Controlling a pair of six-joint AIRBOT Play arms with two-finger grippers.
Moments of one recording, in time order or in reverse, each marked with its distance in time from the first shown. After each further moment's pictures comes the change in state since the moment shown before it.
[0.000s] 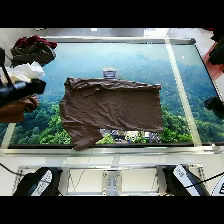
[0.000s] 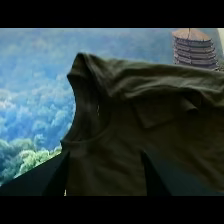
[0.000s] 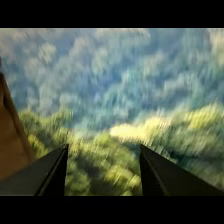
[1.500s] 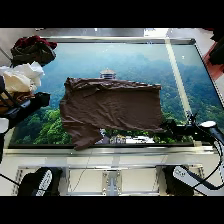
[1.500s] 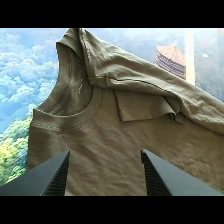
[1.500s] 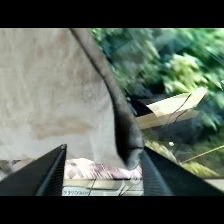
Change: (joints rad) left arm 0.013 0.173 -0.262 -0.140 0.142 -0.114; right arm 0.217 -0.208 -0.395 0.250 0.070 0.038
